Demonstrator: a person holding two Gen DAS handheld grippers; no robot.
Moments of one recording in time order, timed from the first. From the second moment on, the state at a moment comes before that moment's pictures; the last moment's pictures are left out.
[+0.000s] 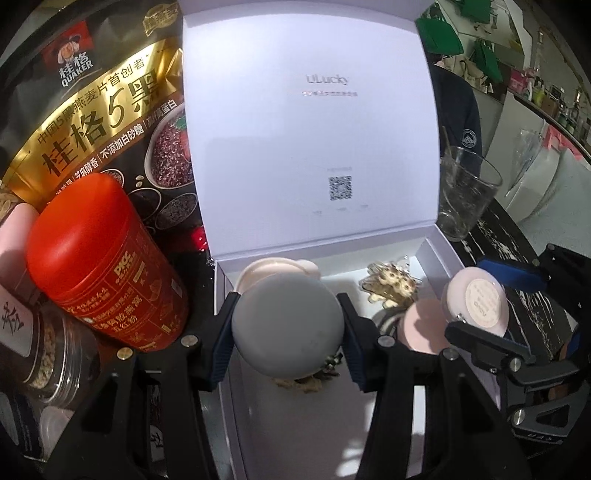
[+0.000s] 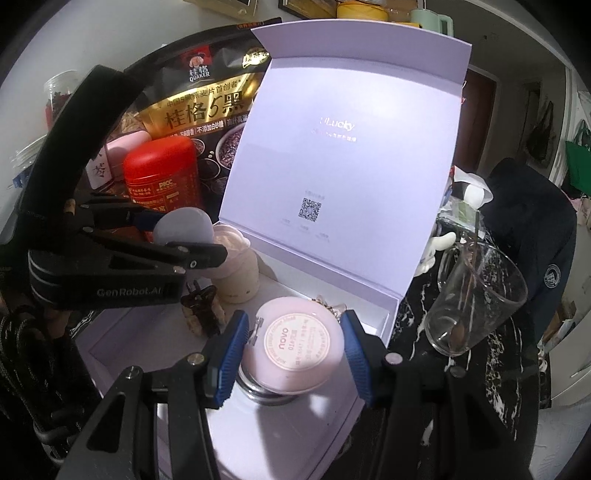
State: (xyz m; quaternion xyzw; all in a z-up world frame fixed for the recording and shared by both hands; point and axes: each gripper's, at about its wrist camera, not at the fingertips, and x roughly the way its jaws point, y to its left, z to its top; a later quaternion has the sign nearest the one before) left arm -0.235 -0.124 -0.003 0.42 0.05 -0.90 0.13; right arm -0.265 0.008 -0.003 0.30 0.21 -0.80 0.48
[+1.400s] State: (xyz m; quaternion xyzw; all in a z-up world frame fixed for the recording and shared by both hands) left arm -0.267 -0.136 -0.020 0.41 0.06 -0.90 0.11; right arm -0.277 0.002 -0.035 0.33 0.18 -0.78 0.50
